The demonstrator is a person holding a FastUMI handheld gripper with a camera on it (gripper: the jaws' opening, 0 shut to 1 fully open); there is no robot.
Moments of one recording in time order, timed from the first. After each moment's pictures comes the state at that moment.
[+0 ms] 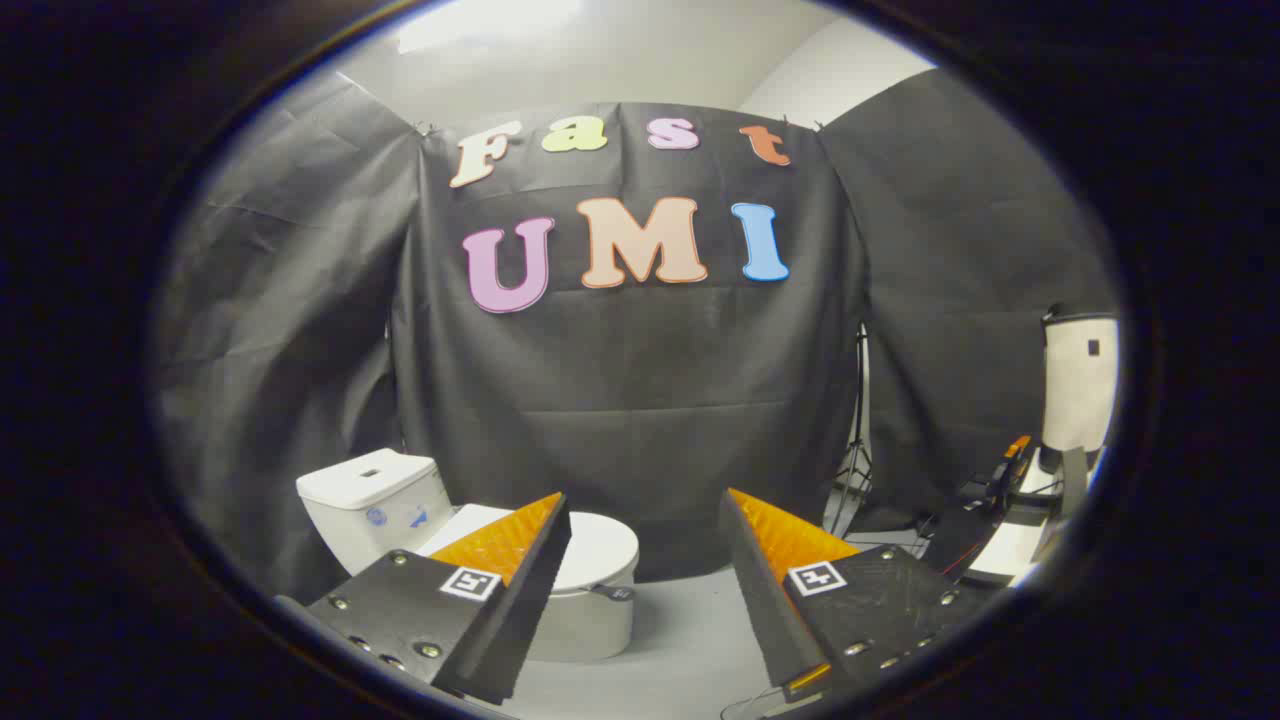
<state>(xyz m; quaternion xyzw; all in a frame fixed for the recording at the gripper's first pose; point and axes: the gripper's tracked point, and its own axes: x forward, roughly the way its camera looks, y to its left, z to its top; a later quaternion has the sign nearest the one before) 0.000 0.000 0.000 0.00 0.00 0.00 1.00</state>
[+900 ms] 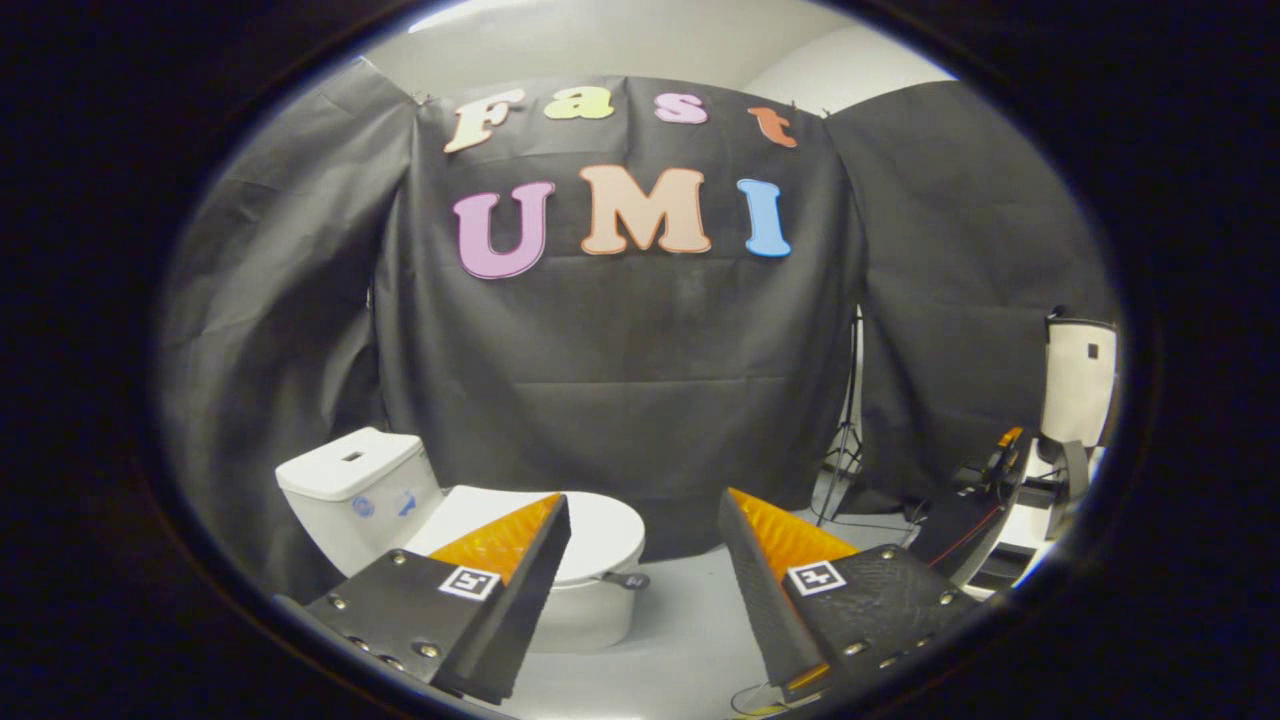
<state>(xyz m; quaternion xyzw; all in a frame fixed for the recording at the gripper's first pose) 0.029 0.048 -0.032 -0.01 0.04 -0.01 1.00</state>
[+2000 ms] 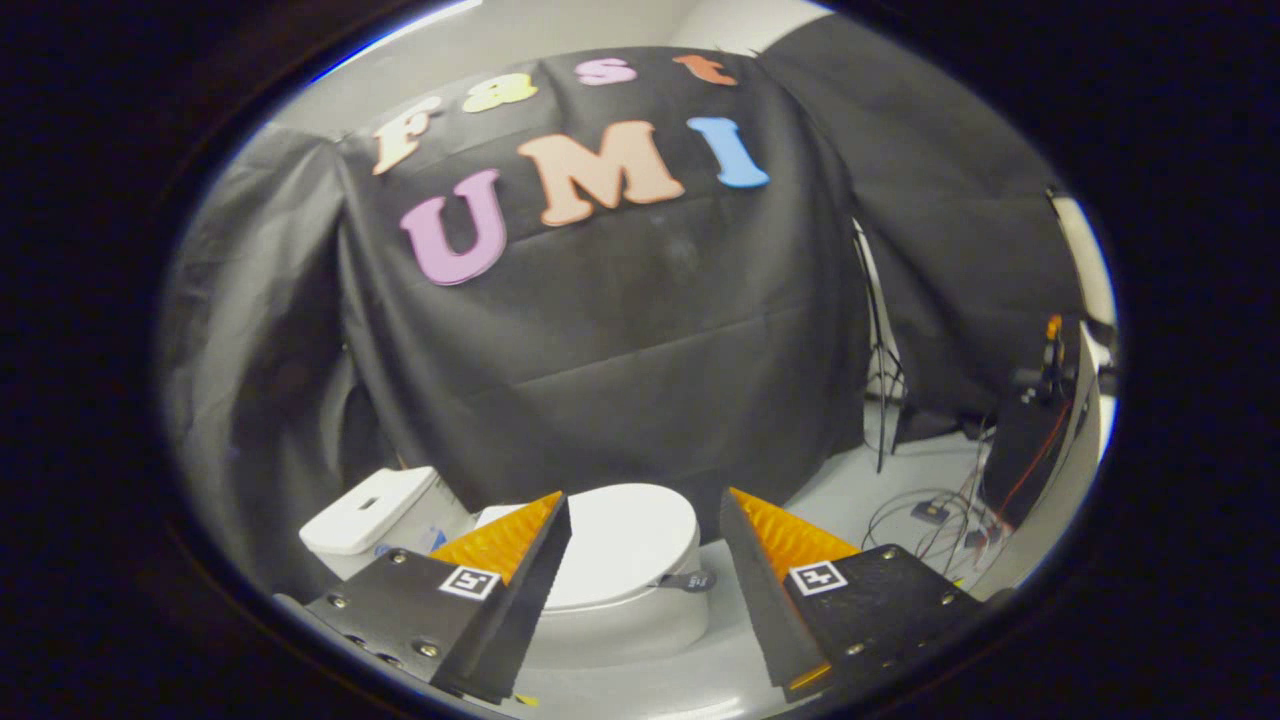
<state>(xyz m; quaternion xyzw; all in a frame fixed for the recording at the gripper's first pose) 0.122 0.037 -0.096 0.16 0.08 -0.04 0.98</state>
